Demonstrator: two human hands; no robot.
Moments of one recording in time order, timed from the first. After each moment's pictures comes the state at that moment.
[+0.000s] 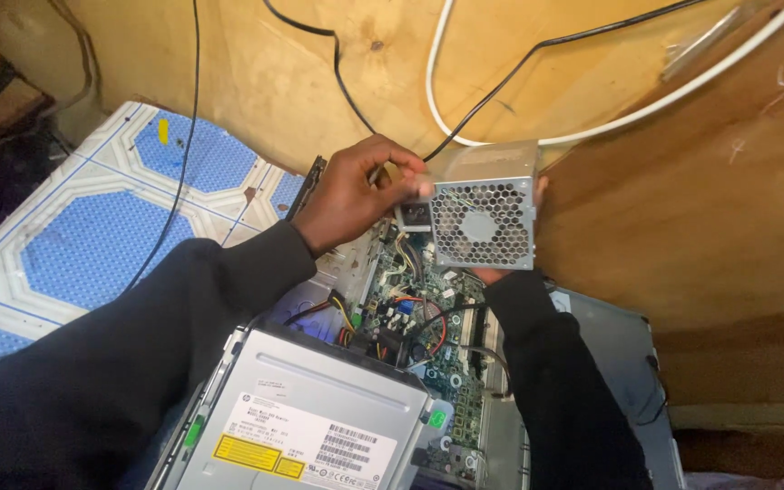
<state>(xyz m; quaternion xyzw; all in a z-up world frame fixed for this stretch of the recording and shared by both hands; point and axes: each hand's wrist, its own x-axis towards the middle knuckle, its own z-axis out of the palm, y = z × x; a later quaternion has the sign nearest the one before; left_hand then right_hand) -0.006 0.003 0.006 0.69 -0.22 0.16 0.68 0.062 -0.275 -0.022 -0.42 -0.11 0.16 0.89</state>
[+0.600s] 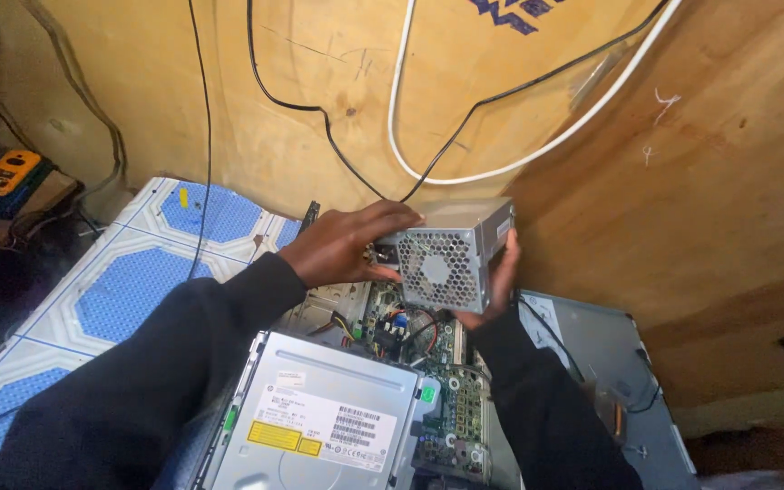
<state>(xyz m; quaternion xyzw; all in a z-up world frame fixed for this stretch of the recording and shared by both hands) -0.047 0.022 0.046 0.81 -0.40 0.19 0.38 -0.030 -0.258 0.009 -0.42 -0.05 0.12 0.90</state>
